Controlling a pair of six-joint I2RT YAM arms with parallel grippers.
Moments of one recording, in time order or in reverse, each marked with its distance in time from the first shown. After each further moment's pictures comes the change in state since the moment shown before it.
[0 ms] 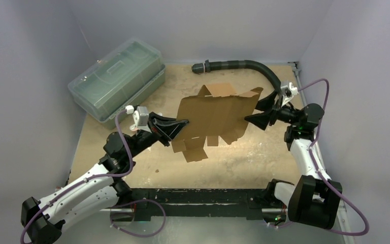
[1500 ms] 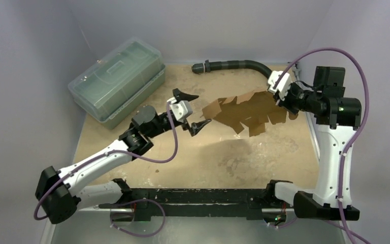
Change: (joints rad) left arm -0.004 0.333 0.244 -0.183 0.045 0.569; right arm 0.125 0.068 1.124 -2.095 0.864 -1.649
